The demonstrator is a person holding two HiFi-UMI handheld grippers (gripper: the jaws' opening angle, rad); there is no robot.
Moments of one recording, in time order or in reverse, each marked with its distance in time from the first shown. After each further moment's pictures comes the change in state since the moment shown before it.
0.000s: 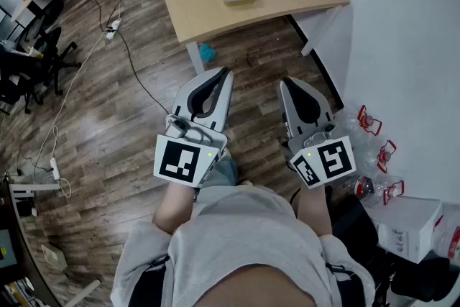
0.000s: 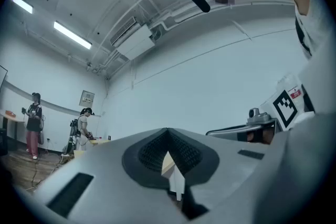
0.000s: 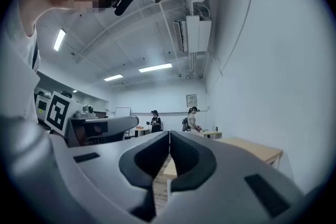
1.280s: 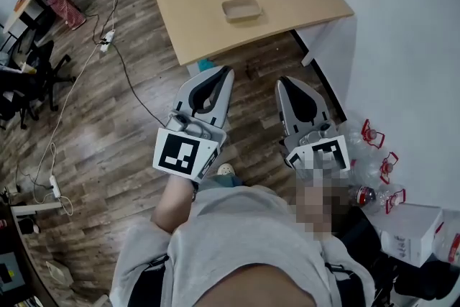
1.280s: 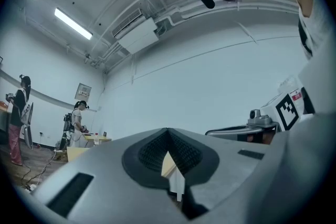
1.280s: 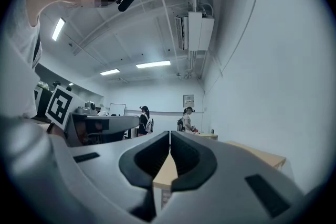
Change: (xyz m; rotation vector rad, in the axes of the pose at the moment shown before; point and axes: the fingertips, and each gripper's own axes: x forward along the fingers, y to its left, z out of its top) left arm 0.067 0.093 -0.037 -0.046 0.018 -0.052; right arm 0.108 -0.030 -0.020 -0.056 0.001 -0.047
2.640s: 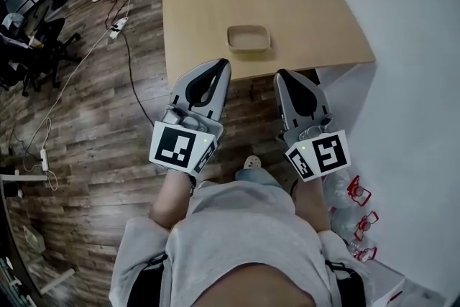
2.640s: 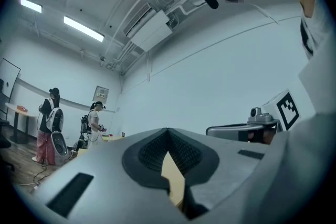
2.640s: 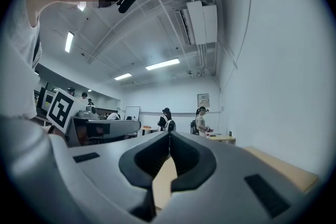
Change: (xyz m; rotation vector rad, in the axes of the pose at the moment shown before) left arm 0.170 0.090 -0.035 0.005 0.007 0.222; right arm 0.154 -0.147 -0.013 0.006 -0.017 0.224
